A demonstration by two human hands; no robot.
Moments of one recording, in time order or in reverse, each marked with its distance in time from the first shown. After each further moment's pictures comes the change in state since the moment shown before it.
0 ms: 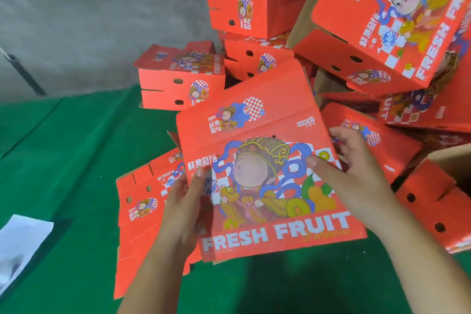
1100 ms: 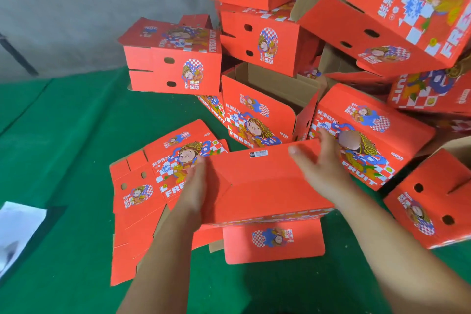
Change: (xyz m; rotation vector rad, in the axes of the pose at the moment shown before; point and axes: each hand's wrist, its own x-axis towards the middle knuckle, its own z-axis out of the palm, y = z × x) left_hand 0.059 -0.038 0.015 0.161 -0.005 -0.362; right_hand 0.047 0.072 0.040 -0.320 -0.011 0.407
